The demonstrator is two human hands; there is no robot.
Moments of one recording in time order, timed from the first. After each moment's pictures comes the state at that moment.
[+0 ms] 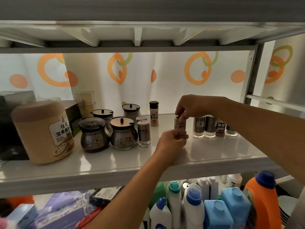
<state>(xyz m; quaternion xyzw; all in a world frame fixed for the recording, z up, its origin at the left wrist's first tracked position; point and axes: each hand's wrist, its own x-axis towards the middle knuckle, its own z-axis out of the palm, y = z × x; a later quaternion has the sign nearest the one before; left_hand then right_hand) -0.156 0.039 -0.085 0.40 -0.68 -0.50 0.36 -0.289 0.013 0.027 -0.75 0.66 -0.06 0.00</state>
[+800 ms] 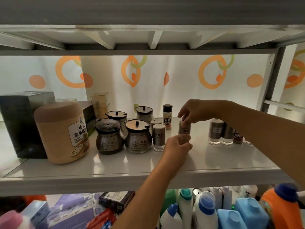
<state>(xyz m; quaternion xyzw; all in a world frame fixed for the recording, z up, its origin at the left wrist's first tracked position) -0.130 0.034 -0.086 0.41 -0.64 -0.52 0.38 -0.265 -0.015 0.024 -0.74 0.65 -0.10 0.12</state>
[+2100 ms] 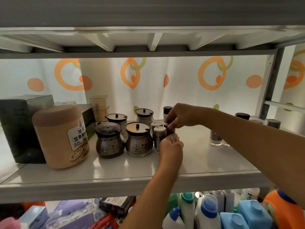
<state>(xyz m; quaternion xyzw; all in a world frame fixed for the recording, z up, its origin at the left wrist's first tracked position) -0.134 0.018 -0.093 0.40 -0.49 -0.61 0.47 -0.239 -0.040 0.006 -0.77 0.60 -0.17 0.15</state>
